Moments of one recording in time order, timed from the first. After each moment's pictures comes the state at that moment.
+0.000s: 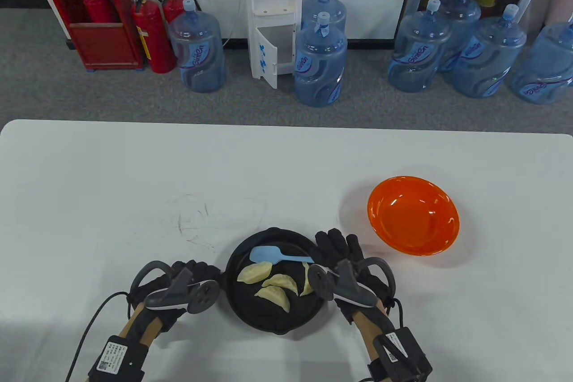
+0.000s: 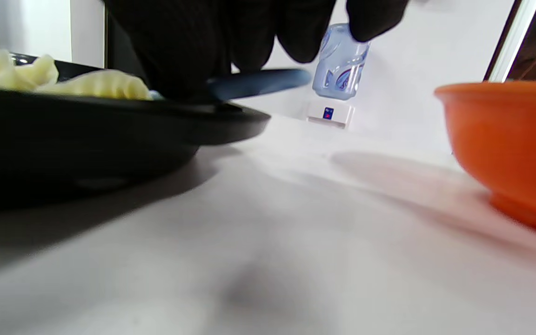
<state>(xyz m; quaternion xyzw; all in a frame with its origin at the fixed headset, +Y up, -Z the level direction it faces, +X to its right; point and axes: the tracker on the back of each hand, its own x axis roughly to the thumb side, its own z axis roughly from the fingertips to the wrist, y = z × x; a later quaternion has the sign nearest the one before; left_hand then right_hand) -0.218 -0.763 -0.283 -0.08 -0.29 -0.16 0.94 0.084 -0.733 -0.295 -0.18 0.03 -0.98 0.09</state>
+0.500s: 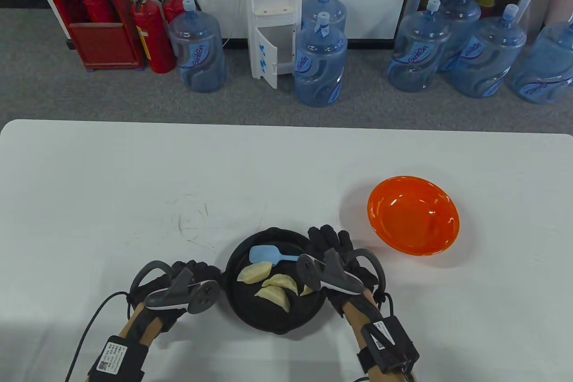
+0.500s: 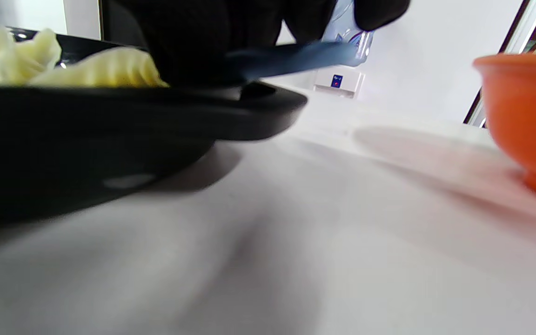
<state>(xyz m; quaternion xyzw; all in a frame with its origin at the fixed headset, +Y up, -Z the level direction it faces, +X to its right) -0.217 -0.763 -0.284 -0.08 -0.29 -0.16 0.94 0.068 -0.737 -0.309 -0.18 -0.03 -0.98 0.10</state>
